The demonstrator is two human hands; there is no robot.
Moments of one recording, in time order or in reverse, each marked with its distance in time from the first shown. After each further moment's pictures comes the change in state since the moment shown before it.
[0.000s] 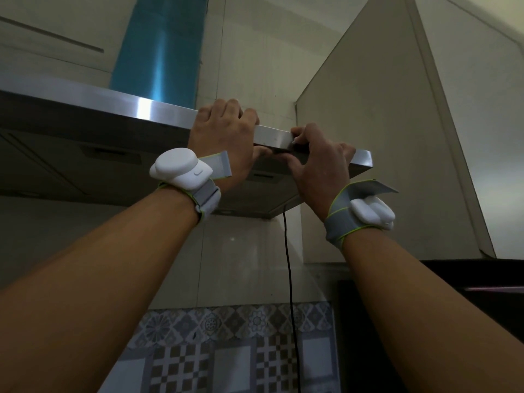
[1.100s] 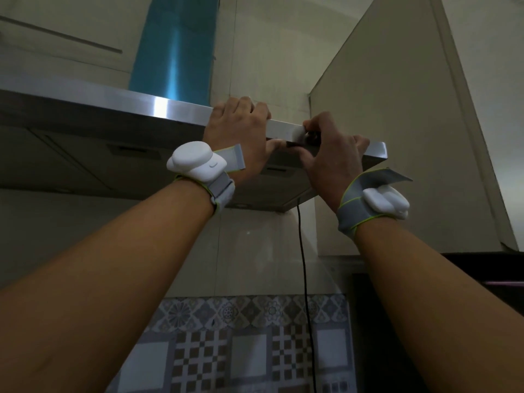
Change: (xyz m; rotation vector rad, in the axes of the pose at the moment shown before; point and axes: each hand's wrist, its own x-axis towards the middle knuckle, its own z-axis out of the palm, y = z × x) left_hand -0.001 0.002 -0.009 -0.022 -0.047 -0.015; right_hand 0.002 -0.004 -0.005 -0.020 -0.026 0.030
